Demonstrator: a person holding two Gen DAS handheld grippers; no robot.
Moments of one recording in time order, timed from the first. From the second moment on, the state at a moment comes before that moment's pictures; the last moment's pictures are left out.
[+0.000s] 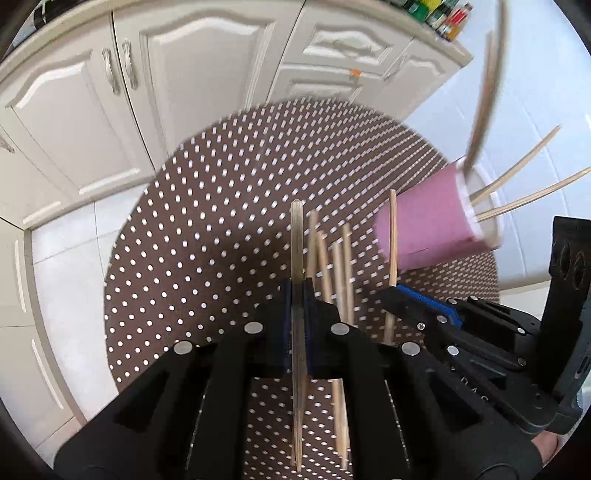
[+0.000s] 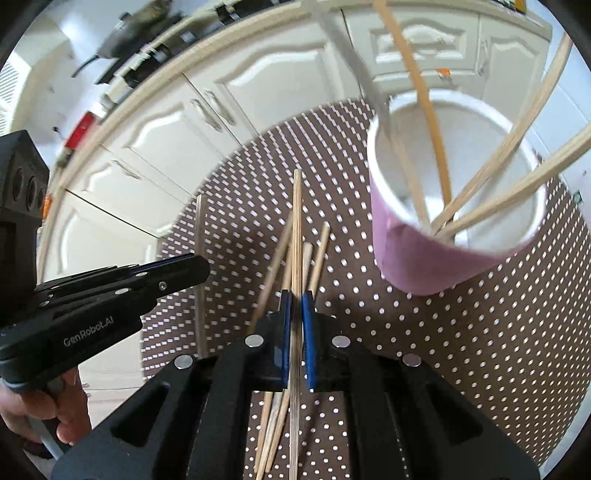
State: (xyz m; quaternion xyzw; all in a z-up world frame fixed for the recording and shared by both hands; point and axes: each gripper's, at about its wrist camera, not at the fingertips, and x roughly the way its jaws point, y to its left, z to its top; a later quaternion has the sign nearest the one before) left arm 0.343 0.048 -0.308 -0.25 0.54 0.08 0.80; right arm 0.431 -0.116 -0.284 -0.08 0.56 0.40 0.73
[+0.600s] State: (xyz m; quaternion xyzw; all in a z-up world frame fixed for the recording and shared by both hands) left arm 0.317 0.003 -0.188 -0.24 0.43 0.10 0.86; right arm 0.414 -0.183 -0.176 -0.05 0.46 0.46 0.75
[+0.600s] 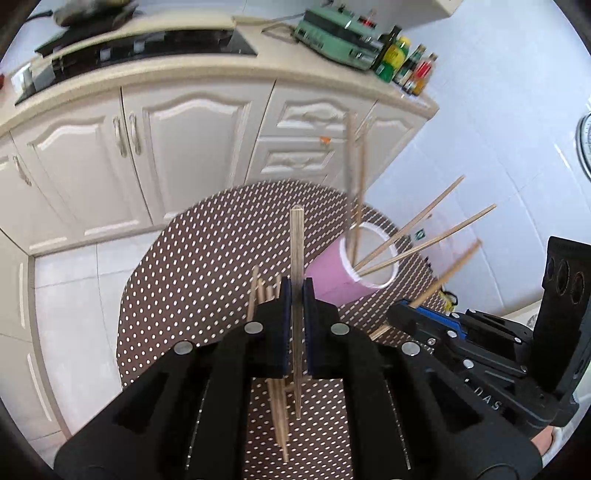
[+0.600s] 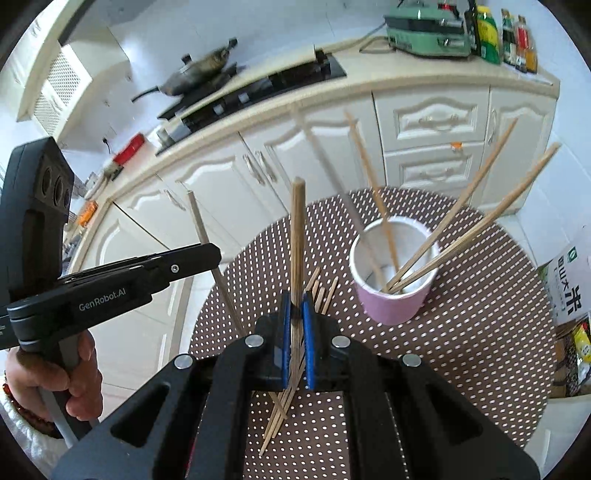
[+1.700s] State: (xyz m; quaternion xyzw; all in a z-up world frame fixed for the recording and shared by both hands) left arm 0.386 -0.034 -0.097 -0.19 0.25 0.13 0.94; right arm 0.467 -0.227 -0.101 -0.05 0.35 0.41 0.84
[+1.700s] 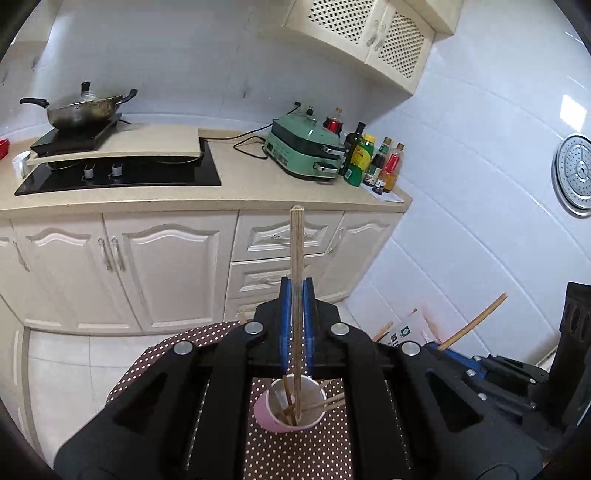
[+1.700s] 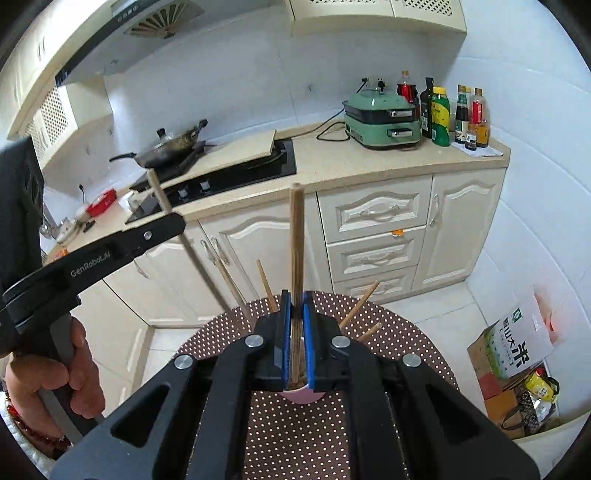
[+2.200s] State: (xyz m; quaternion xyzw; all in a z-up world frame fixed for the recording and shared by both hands) left arm 0.377 -0.051 -0.166 -0.17 0.31 0.13 0.93; right arm 0.449 -0.222 -0.148 -0.08 0.38 0.40 0.83
